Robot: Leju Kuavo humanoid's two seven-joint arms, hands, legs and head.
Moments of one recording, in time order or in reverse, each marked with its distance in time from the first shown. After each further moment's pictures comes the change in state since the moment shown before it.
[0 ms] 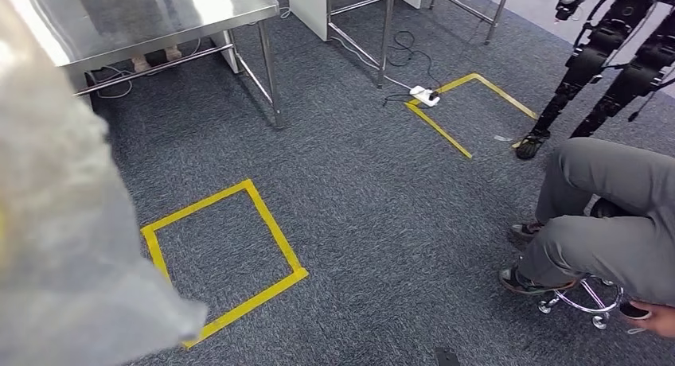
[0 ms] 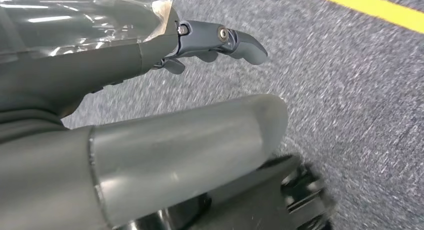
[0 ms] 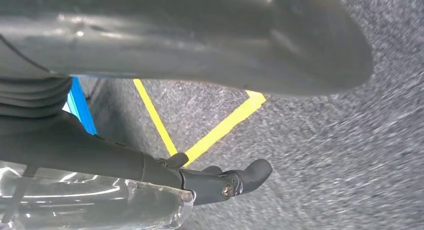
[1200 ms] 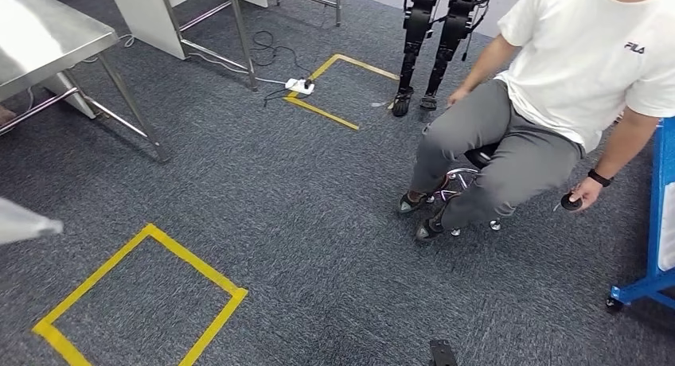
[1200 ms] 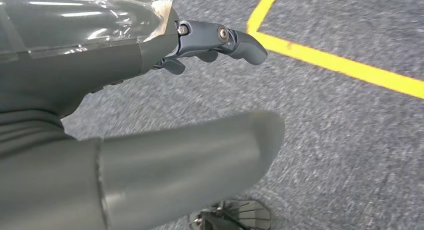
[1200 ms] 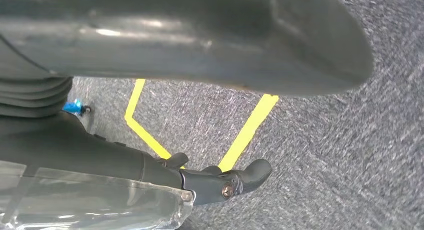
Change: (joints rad) left arm 0.045 0.028 0.179 0.001 0.173 0.186 -0.112; right arm -0.002 -0.003 0.059 0.000 0.033 -0.001 -0.105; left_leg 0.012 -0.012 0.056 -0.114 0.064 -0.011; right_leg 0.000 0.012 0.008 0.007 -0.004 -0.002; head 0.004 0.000
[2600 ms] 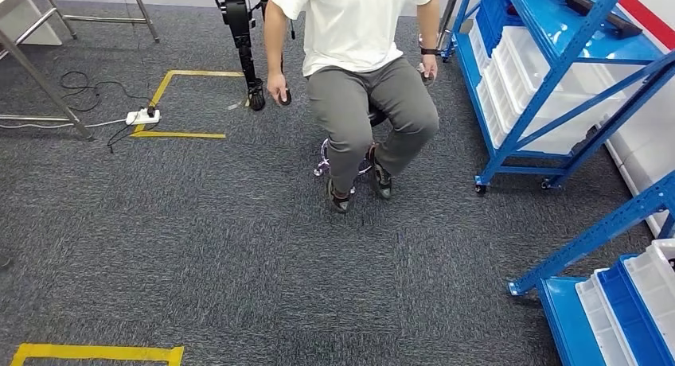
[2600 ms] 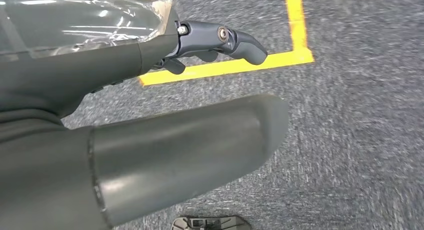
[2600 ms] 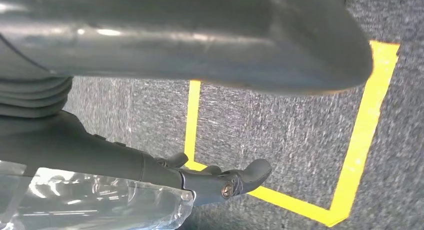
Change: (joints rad) left arm 0.017 0.122 0.091 -0.003 -0.001 -0.181 -0.123; right arm 0.190 -0.129 0.135 -0.006 -0.038 0.071 -0.223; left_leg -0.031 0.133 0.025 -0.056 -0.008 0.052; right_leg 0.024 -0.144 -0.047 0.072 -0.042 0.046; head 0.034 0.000
